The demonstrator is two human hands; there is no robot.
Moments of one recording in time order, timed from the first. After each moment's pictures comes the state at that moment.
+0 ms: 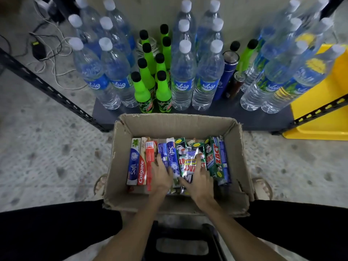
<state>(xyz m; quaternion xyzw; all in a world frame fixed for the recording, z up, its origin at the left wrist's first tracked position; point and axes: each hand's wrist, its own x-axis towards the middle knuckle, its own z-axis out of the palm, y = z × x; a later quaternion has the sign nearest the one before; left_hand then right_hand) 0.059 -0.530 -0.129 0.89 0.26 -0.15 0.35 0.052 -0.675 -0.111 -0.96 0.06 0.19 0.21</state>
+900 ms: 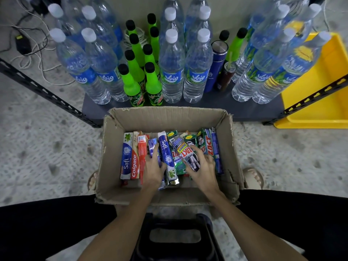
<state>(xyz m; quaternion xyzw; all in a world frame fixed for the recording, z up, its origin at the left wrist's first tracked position) 0.057 -0.525 -0.148 0.88 0.23 -0.17 0.38 0.057 -0.719 -0.104 -0.91 0.05 0.13 0.40</state>
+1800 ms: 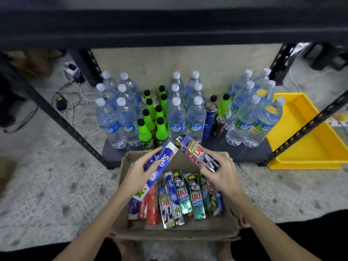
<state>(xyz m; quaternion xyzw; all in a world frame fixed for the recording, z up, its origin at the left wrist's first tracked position) 0.105 -0.460 0.063 0.84 -0.02 -0.05 0.53 0.128 -0.749 0.050 -0.88 -0.10 -0.10 0.46</state>
